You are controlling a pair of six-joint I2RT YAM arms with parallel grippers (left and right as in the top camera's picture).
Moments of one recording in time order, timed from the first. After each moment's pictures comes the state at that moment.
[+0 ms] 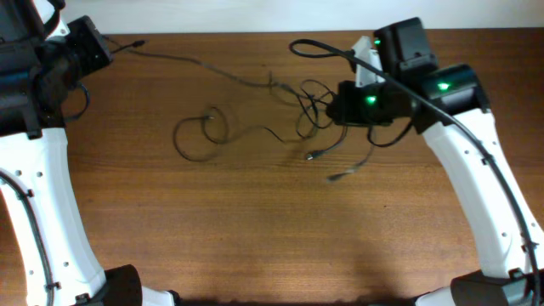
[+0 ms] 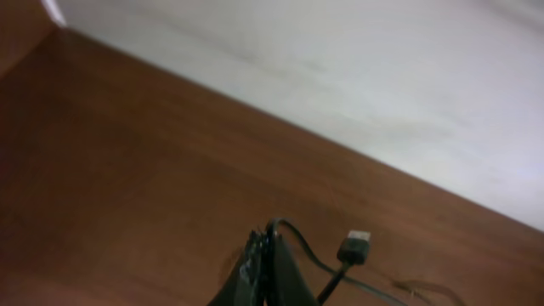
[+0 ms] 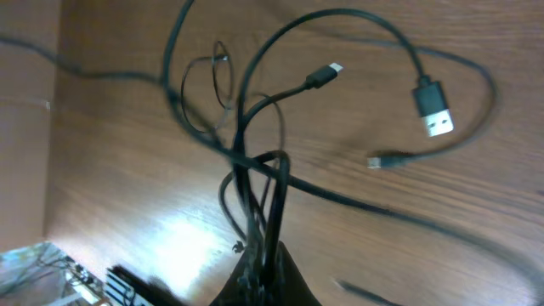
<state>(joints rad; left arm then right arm) 0.22 1.64 2.14 -1.14 0.09 -0.25 0.30 1.65 1.82 -1.20 -0.41 0.33</state>
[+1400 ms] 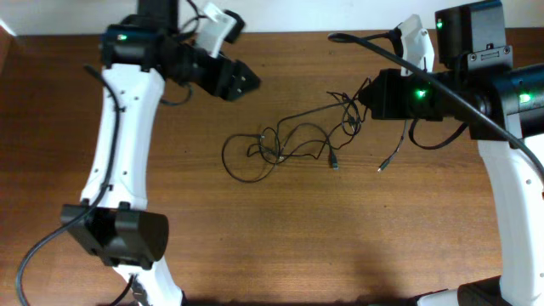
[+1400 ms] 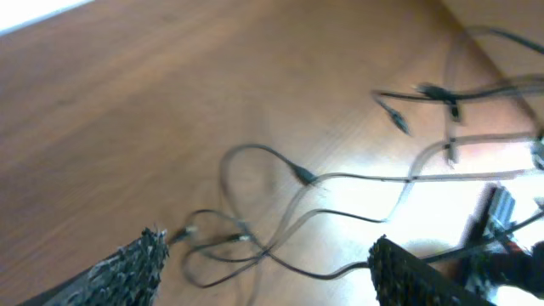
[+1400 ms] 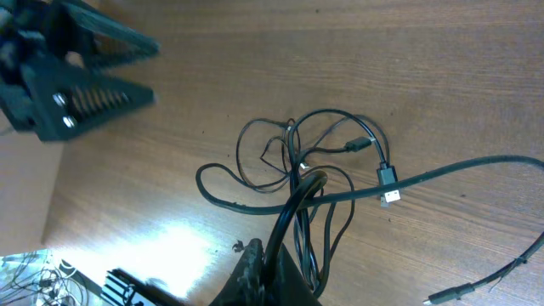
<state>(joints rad) -0.12 1.95 2.14 -1.28 0.71 0.40 0.22 1.61 2.10 -1.41 -0.40 0.25</state>
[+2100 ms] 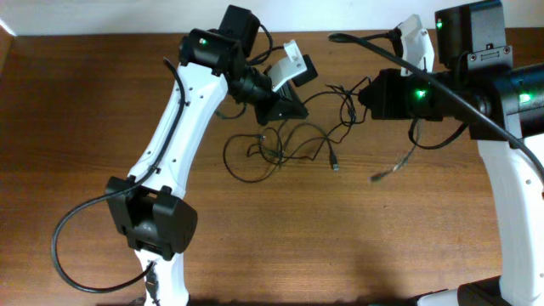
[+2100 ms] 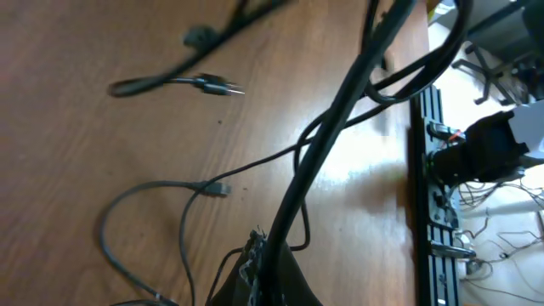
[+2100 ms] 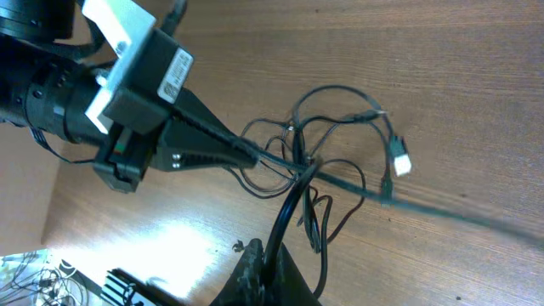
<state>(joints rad) -0.33 2.06 2.15 -1.36 0.86 0.76 0.22 1.61 2.10 -1.41 -0.40 0.25</state>
